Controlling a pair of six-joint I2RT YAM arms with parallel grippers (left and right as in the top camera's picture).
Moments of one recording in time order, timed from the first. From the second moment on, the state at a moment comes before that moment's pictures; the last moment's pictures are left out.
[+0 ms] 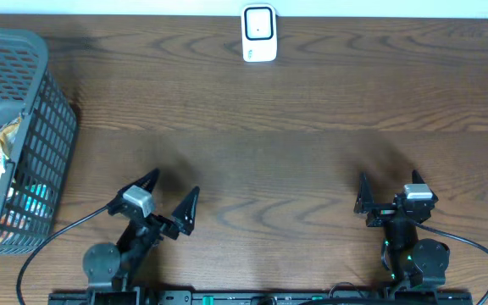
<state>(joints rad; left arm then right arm) 0.00 0.01 0.01 0.06 0.55 -0.31 0.00 0.01 0.01 -0.07 -0.04 0.01</state>
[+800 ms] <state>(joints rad) 0.00 0.70 1.12 -0.48 0.58 -0.19 0.00 0.01 0.01 -0.07 -0.04 0.01</state>
